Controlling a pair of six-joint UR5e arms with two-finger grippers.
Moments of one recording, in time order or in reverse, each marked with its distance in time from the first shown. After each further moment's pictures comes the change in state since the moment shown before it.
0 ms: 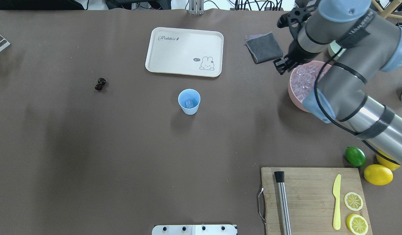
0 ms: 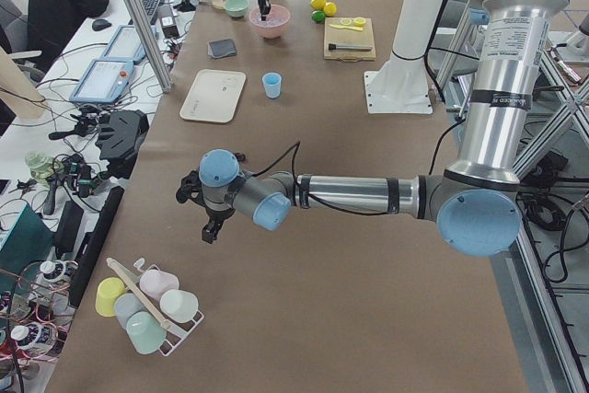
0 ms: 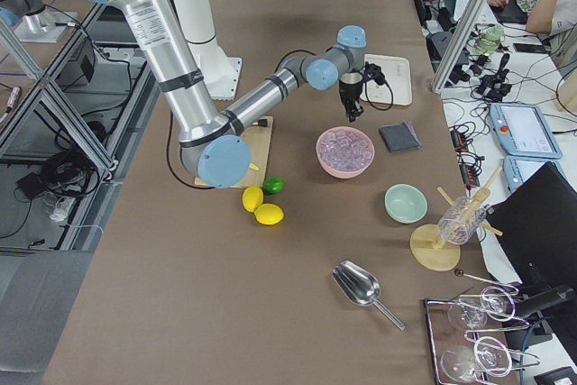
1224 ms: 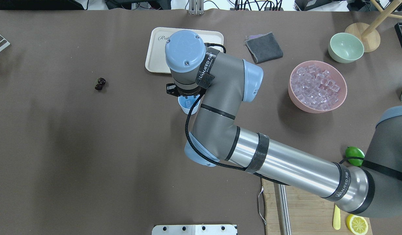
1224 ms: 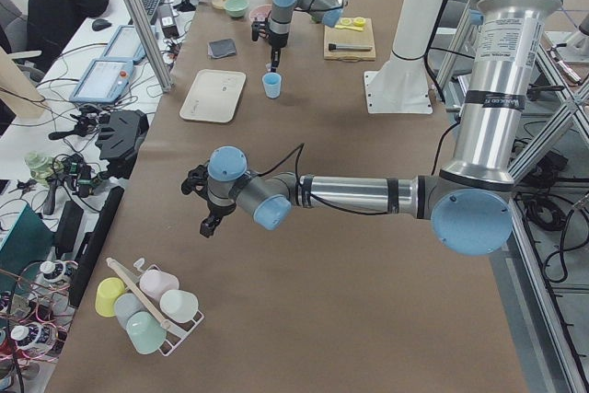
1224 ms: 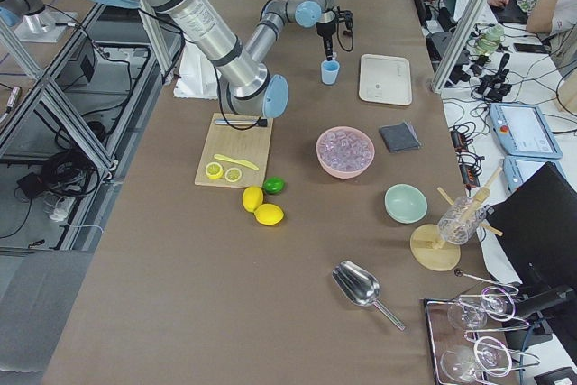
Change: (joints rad) left arm 0.067 0.006 0.010 -0.143 0.111 -0.002; right arm -0.318 0.377 -0.281 -0.014 -0.271 0.486
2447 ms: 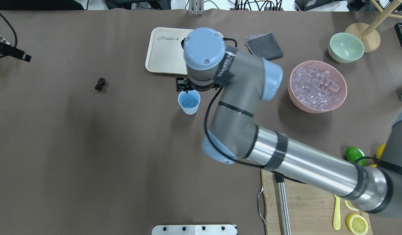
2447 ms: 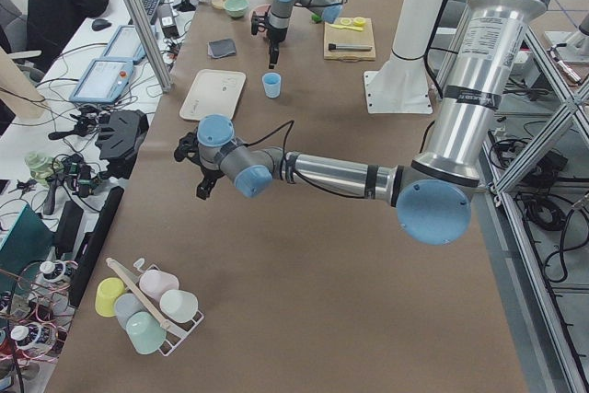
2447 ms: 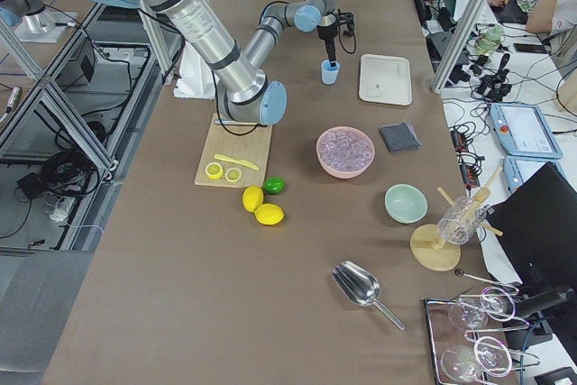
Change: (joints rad) left arm 0.104 -0.161 -0.012 0.029 -0.074 -0.296; right arm 0.068 -0.119 0.152 0.007 0.026 -0.091
